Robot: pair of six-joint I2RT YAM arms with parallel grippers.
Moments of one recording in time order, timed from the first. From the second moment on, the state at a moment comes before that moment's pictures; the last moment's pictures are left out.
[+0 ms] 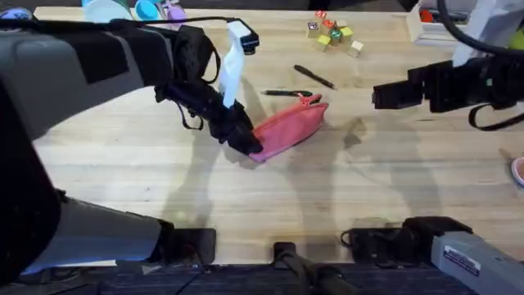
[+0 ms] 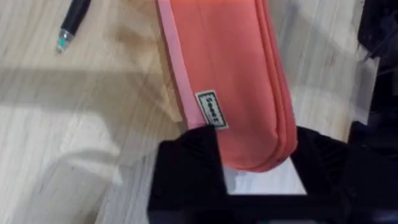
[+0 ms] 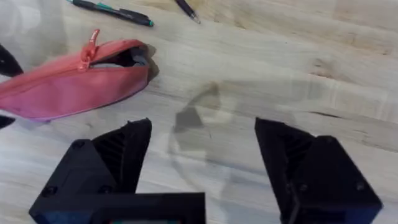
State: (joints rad) left arm -0.22 1.63 0.98 -0.90 0.76 0.86; right arm 0.01 1.05 1.08 -1.03 -0.13 -0.16
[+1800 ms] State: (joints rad) left arm -0.21 1.63 0.97 -0.84 0.78 0.86; right arm 0.25 1.57 1.32 -0.97 -0.39 0.13
